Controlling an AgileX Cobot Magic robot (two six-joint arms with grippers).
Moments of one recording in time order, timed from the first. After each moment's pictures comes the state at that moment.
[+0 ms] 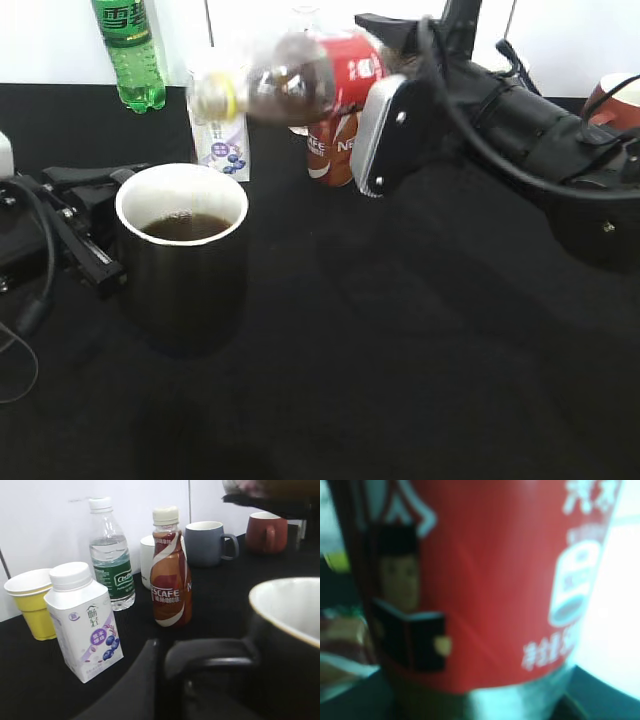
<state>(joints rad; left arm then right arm) -0.28 1.51 -0.31 0.52 -1.07 -0.16 0.54 1.75 -0.77 -0.17 -1.00 -1.24</state>
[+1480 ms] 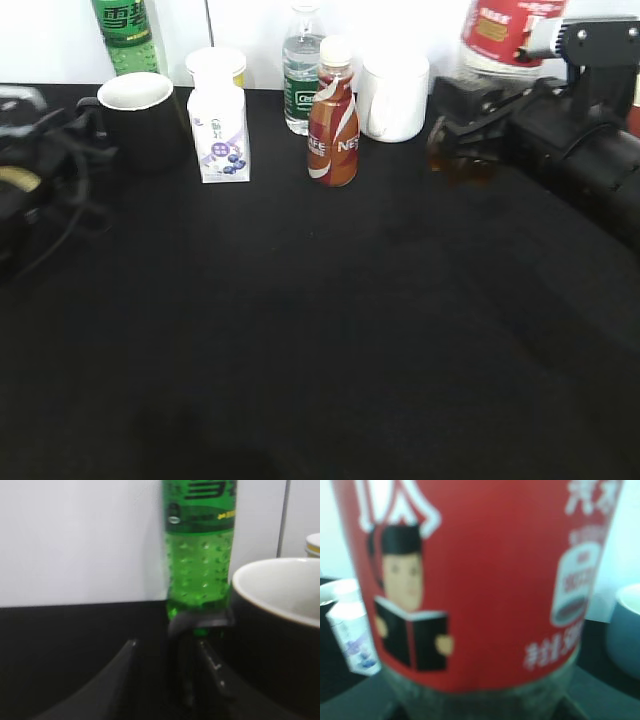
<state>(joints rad) -0.12 2.13 -0.82 -0.08 -1.20 0.02 0.41 1.65 -0.59 -0.05 -0.96 0.15</state>
